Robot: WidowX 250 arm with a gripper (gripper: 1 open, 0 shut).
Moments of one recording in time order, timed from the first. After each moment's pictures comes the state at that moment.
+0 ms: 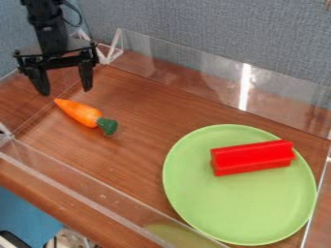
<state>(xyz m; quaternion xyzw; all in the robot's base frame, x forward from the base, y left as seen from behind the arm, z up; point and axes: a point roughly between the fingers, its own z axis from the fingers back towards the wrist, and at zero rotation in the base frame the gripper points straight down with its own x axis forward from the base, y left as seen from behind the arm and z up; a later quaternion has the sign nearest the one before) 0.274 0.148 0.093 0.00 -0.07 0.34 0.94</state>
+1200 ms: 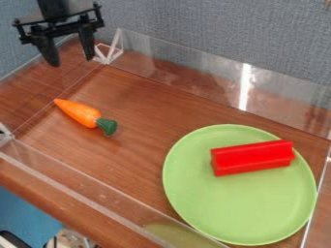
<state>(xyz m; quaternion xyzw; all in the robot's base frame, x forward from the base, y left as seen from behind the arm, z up) 0.286 0.130 0.137 -0.03 -0.10 0.37 0.93</state>
